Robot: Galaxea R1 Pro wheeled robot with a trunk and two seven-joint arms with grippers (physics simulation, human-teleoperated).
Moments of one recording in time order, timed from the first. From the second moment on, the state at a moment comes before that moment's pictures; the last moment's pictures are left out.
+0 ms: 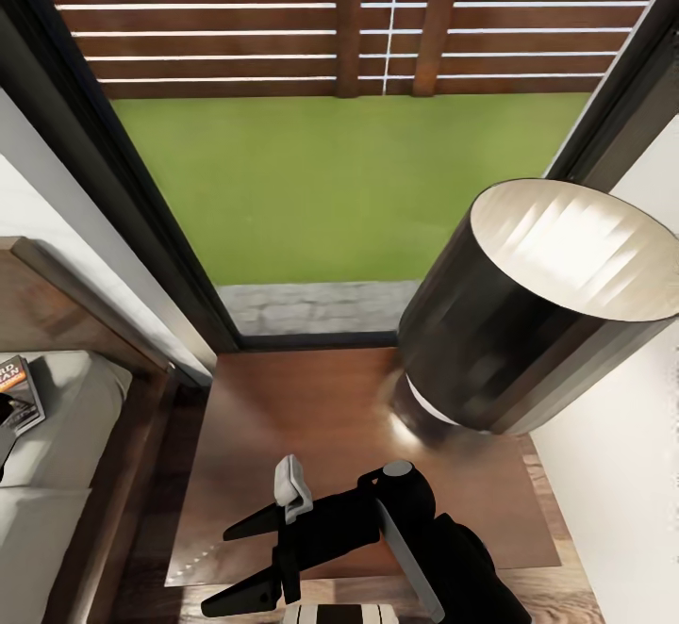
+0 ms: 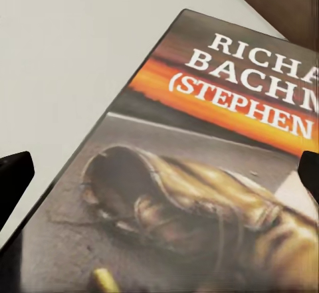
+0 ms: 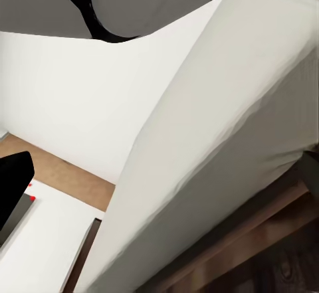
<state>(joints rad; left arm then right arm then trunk) -0.77 0.47 0.50 -0.59 0.59 -0.06 0.32 -0.40 0.12 0.52 -1.38 -0.19 0.73 1.22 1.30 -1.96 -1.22</state>
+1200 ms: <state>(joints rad) -0.77 0.47 0.50 -0.59 0.60 -0.06 0.32 -0.40 0.12 0.52 -1.38 -0.19 0.73 1.22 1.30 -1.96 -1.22</state>
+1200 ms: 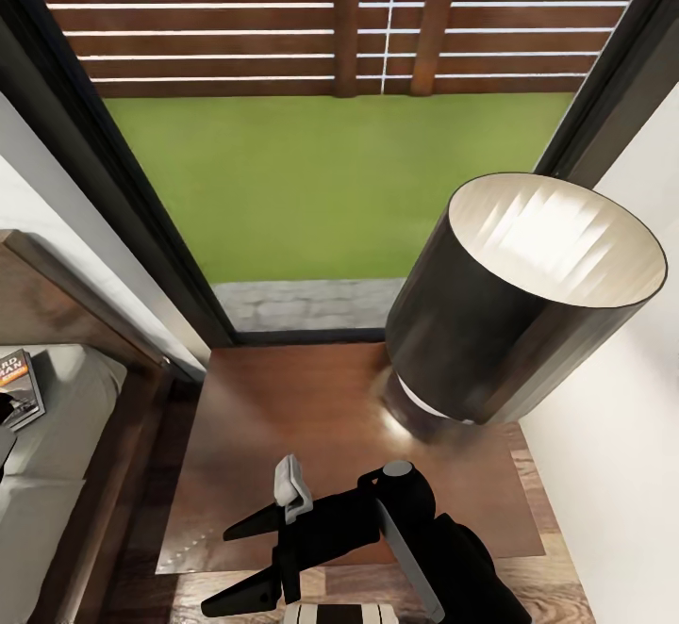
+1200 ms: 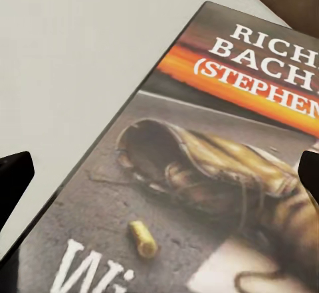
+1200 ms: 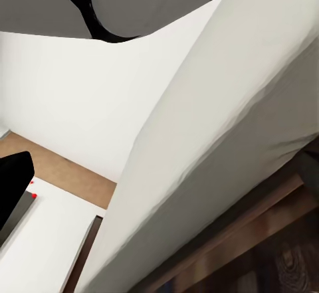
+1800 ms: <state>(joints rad) -0.77 0.47 0.50 -0.59 0.60 -0.06 0.32 -0.40 0.12 0.52 -1.38 -0.19 0.73 1.22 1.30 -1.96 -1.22</state>
